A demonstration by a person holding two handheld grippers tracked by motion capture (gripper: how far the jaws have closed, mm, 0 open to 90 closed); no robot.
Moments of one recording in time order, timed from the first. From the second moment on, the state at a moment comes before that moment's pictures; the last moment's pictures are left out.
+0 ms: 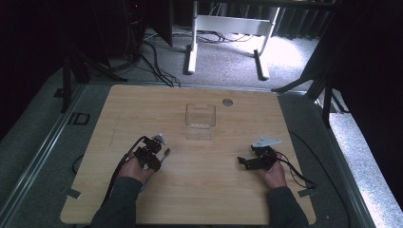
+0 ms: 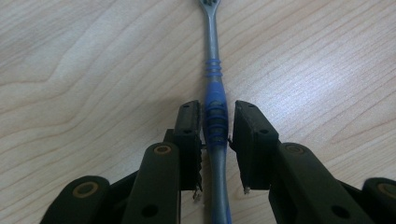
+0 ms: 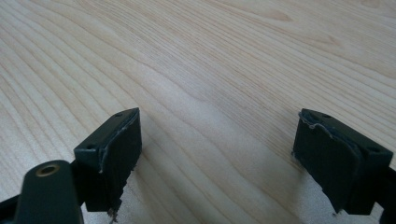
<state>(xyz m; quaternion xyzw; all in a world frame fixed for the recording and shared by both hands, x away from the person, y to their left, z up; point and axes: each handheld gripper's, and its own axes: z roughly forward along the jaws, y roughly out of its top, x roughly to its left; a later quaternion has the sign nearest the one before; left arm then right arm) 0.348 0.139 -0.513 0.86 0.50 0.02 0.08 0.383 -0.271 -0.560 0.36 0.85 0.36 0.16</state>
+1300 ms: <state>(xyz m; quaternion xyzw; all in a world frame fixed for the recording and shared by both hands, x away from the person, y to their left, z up) 0.349 0.133 -0.518 0.87 0.49 0.02 0.06 0.383 -0.271 -0.560 0.36 0.85 0.36 0.15</state>
